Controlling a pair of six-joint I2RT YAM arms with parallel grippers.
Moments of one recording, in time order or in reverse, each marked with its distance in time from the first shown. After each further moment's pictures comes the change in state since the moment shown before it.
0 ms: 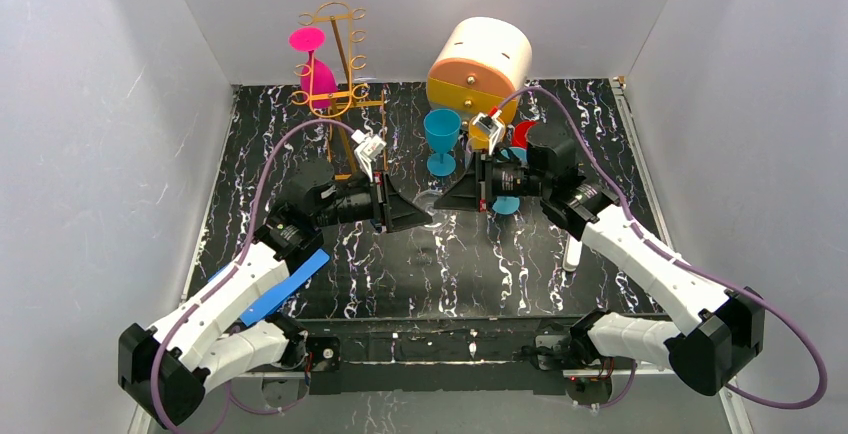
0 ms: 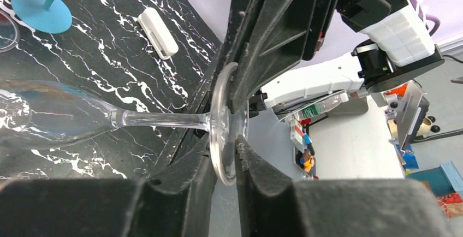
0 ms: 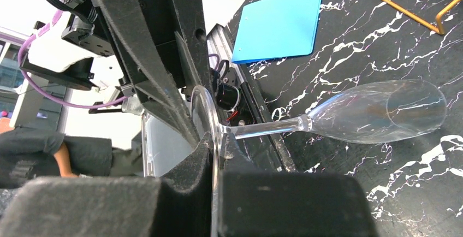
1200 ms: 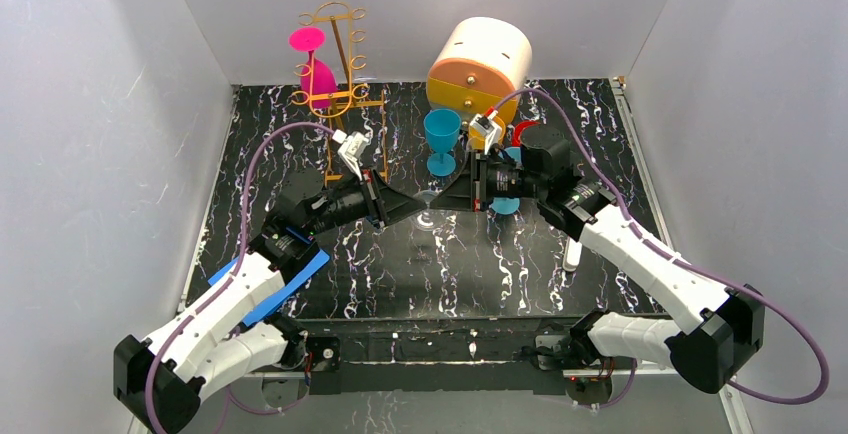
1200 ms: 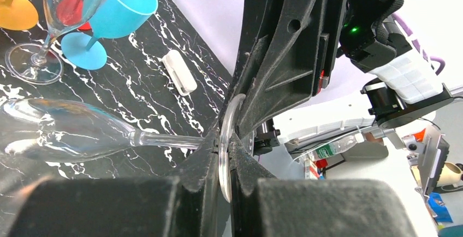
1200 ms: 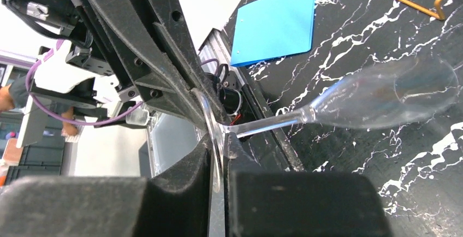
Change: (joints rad) left arm 0.001 -0.061 -0.070 0.111 -0.168 -0.033; right arm 0.040 0.006 0.019 -0.042 0.096 0.064
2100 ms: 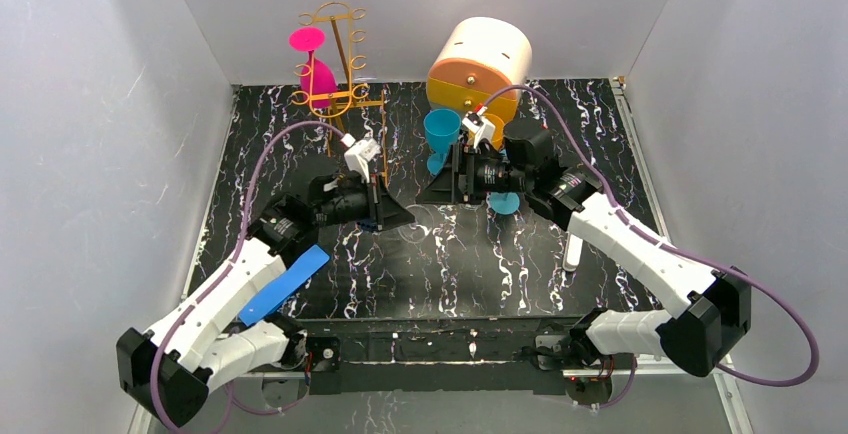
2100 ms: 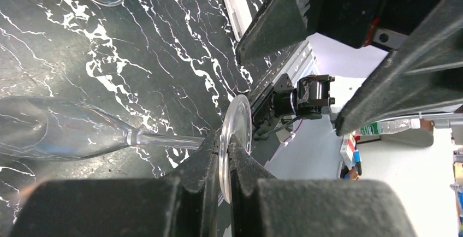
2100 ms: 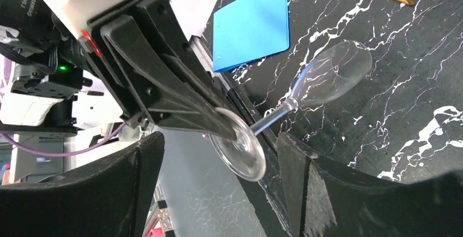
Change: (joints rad) left arm 0.073 0.058 0.133 -0.443 0.004 0.185; right arm 0.018 0.090 0.078 -0.100 0.108 0.008
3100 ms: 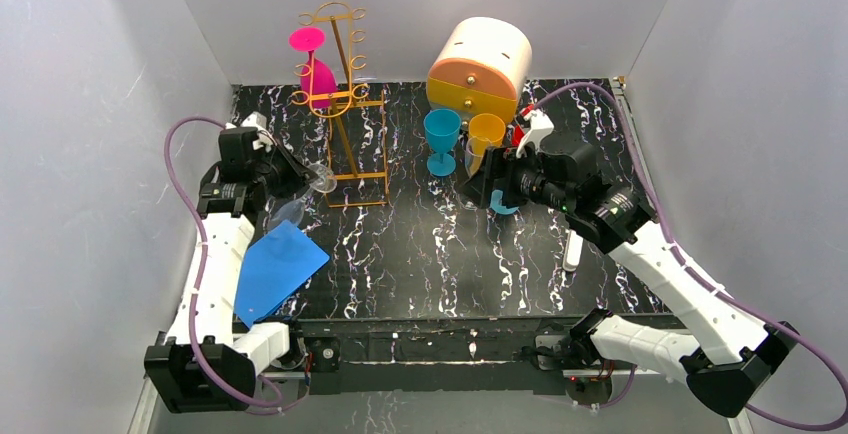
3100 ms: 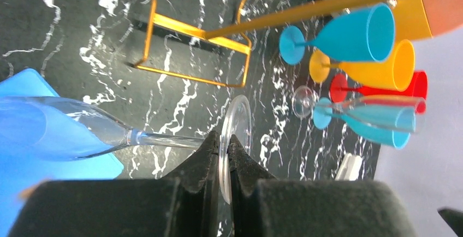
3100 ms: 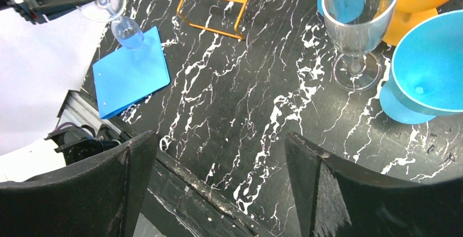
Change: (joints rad) left arm 0.571 0.109 0.196 -0.347 -0.311 0.008; right arm 0.000 -0.226 0.035 -0.293 0.484 -0.239
